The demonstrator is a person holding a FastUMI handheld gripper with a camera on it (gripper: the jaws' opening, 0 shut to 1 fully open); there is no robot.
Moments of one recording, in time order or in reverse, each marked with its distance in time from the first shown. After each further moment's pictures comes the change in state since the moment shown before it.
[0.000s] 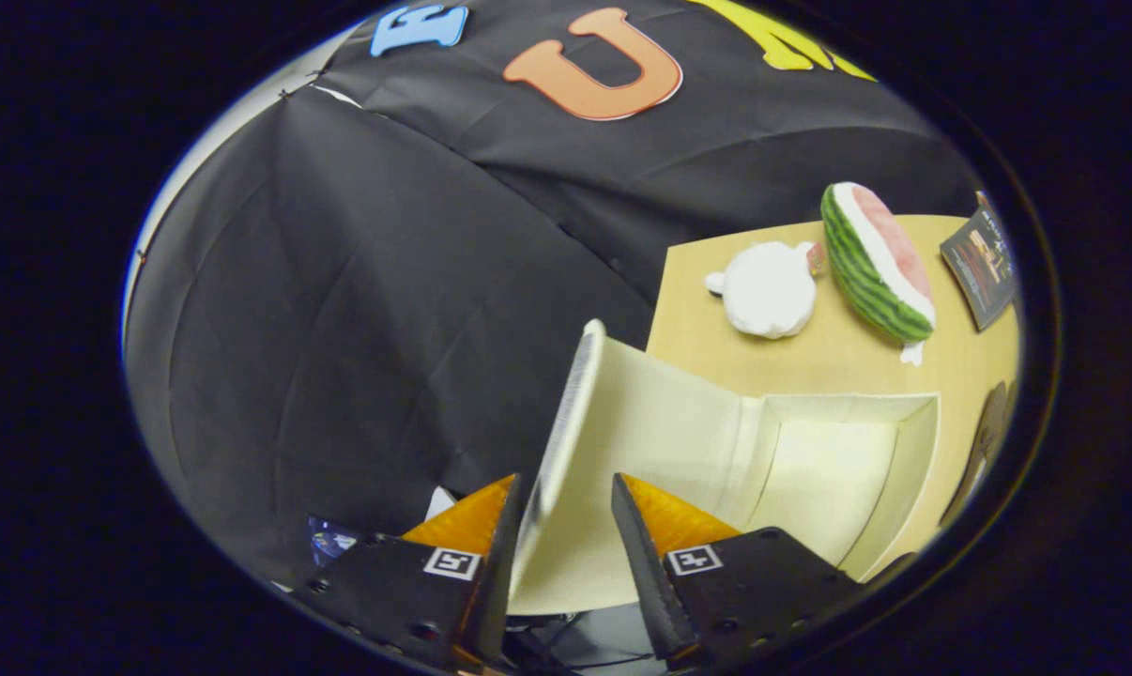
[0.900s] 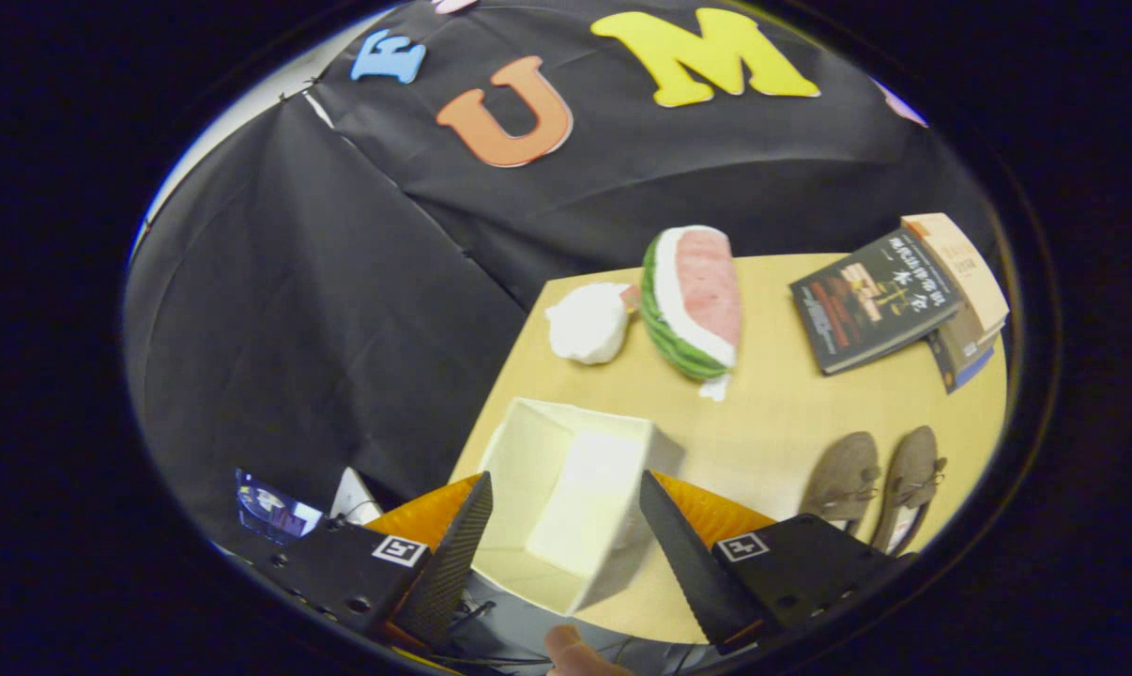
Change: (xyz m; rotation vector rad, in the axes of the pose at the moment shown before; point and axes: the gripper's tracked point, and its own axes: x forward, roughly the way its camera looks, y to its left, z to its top) arm -0.178 -0.268 0.005 -0.075 -0.101 -0.284
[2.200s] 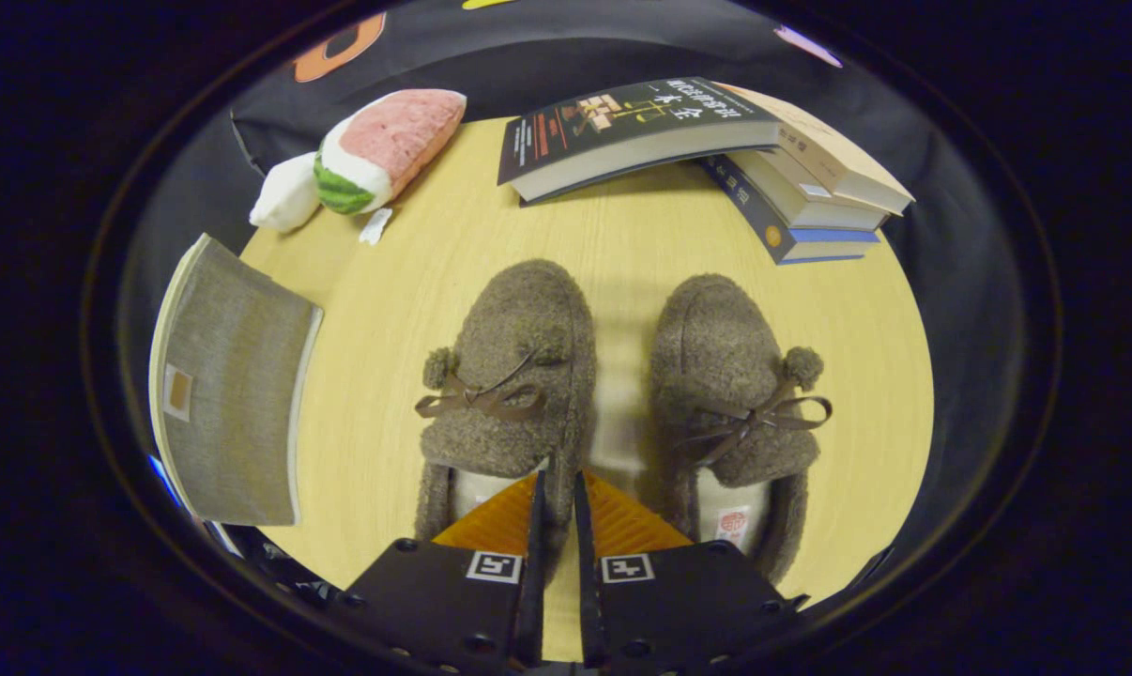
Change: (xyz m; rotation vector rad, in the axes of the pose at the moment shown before) arm 0.037 -0.268 -0.135 0.039 0.261 -0.495
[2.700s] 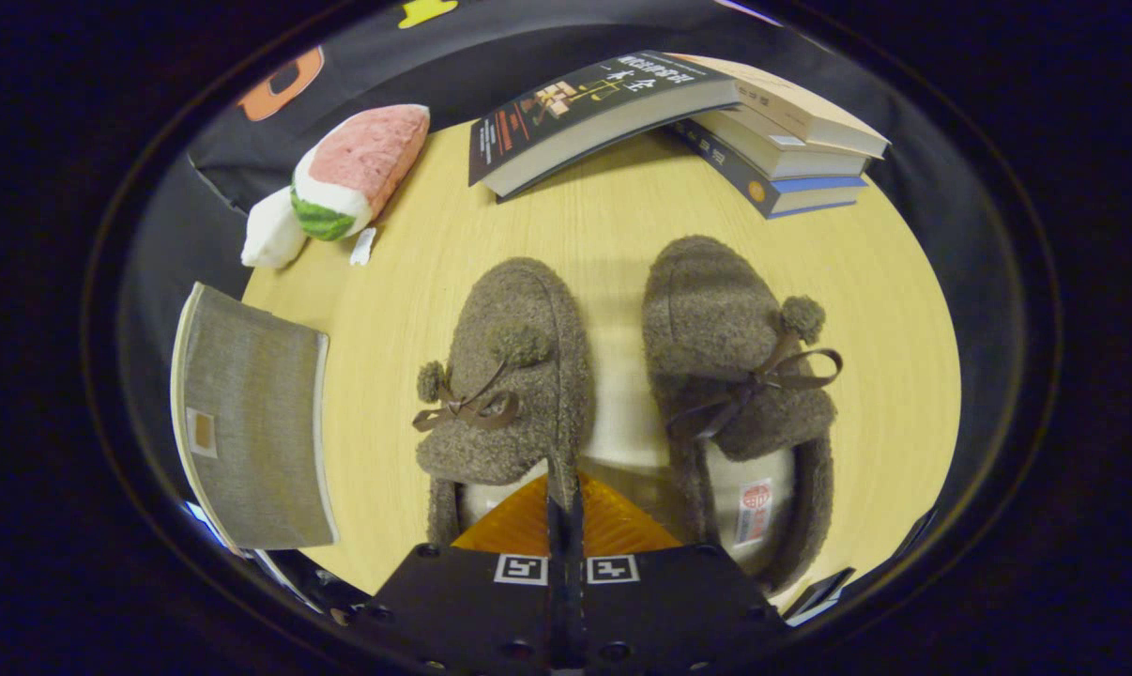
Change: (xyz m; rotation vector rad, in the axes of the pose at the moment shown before) arm -0.014 -0.002 -0.006 0.148 0.032 0.079
